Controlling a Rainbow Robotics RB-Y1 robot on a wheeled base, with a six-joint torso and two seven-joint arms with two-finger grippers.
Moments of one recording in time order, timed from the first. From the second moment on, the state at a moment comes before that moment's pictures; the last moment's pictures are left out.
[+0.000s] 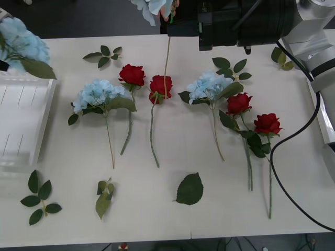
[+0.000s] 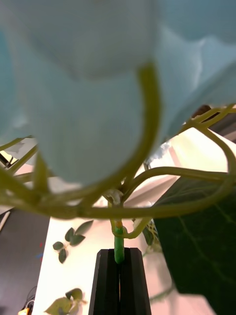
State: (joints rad) right arm -0.94 -0.47 0.14 -1.20 -1.86 1.29 2.43; left arm -0.76 1.10 -0.15 -1.07 1.36 1.31 -2.22
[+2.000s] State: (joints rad) right arm -1.29 -0.36 0.22 -1.01 -1.61 0.78 2.57; left arm -0.76 1.16 -0.10 -0.96 1.15 1.30 -2.22
